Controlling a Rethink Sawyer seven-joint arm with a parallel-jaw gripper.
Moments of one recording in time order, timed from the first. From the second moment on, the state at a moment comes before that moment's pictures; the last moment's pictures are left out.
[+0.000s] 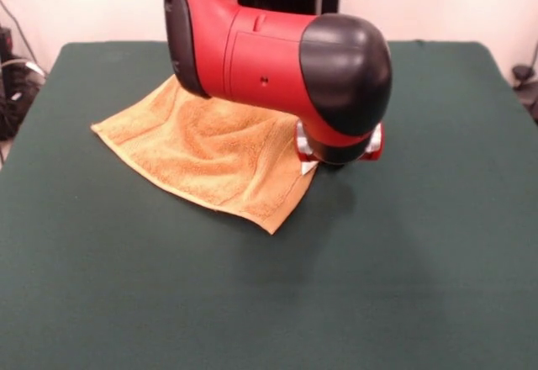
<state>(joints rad) -0.05 -0.07 -0.18 1.04 0.23 1.20 1.52</state>
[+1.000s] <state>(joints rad) -0.08 -0.13 -0.16 1.18 0.33 1.05 1.54</state>
